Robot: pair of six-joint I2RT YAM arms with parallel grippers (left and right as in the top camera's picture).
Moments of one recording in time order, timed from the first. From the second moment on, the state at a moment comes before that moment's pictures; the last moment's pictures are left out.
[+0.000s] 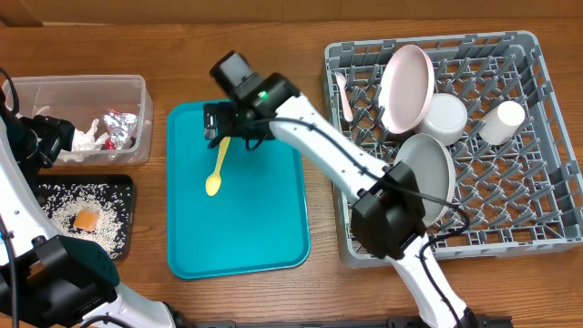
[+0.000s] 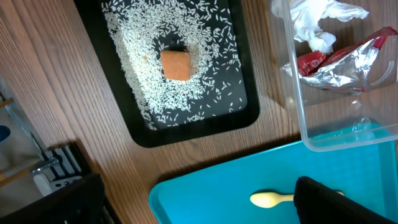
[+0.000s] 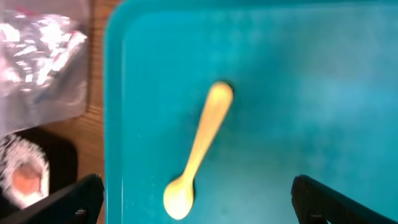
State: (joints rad) left arm 0.55 1.83 1.98 -1.67 -0.08 -0.76; right arm 0.77 2.40 2.30 -1.02 -0.11 0.71
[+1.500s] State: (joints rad) left arm 0.55 1.83 1.98 -1.67 -0.08 -0.76; right arm 0.92 2.57 2.30 -1.11 0.20 1.01
